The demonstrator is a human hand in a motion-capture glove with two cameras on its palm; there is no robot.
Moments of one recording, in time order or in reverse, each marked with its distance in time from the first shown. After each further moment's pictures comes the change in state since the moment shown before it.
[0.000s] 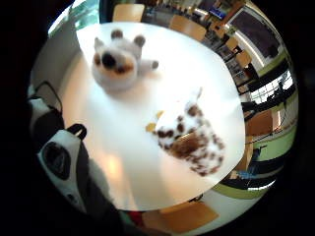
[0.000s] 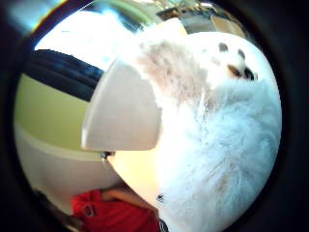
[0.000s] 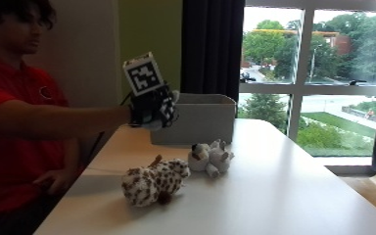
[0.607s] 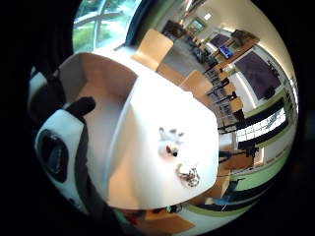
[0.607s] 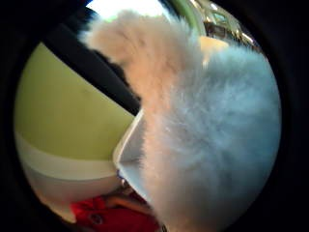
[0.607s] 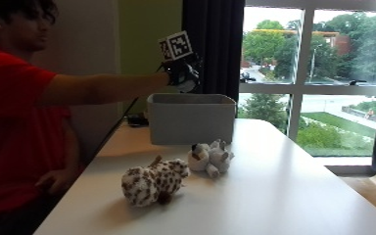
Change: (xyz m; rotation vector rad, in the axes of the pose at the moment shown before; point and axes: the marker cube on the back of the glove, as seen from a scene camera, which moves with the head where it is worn) arm -0.228 -0.144 -0.037 0.016 0.076 -0.318
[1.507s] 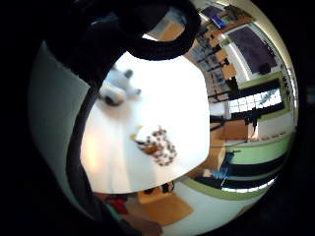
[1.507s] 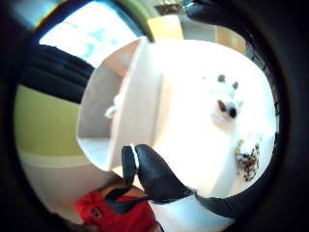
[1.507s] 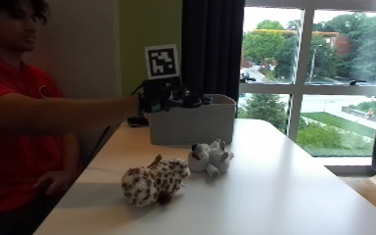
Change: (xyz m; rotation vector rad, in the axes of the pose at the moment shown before) arm 0.193 0.162 0.009 -0.221 -0.005 0.362
